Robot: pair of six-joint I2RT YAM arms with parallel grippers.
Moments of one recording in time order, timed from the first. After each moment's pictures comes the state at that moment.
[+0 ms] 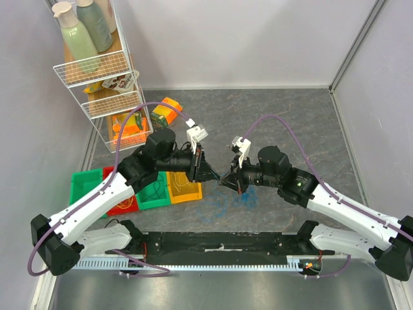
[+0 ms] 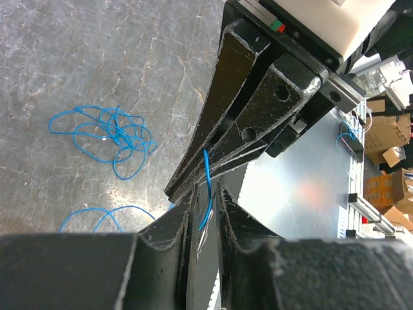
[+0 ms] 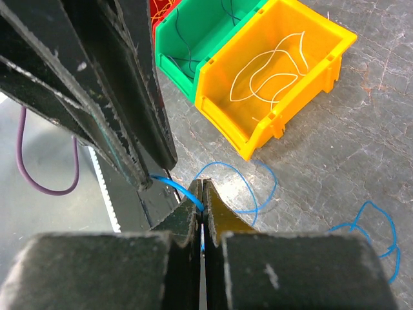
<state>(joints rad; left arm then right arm) -0.75 1.07 1.00 -0.33 0.62 -0.38 0.88 0.99 0.81 -0.20 -0.34 0.28</state>
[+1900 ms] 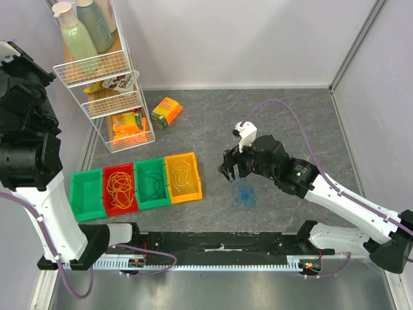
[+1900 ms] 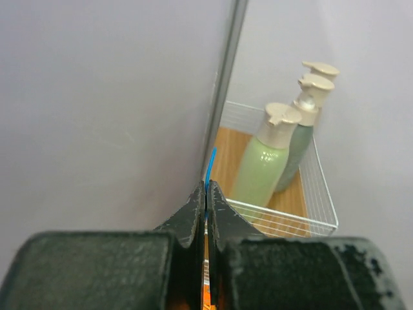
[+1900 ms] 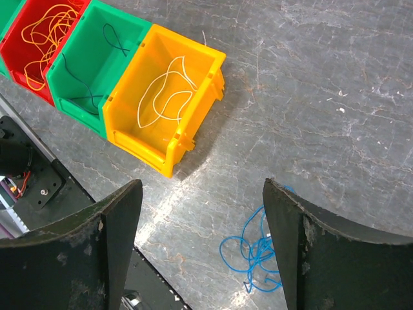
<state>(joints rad) -0.01 1.30 2.34 -0.80 -0.50 -0.07 0.89 1.08 1.01 -0.40 0.05 0.27</state>
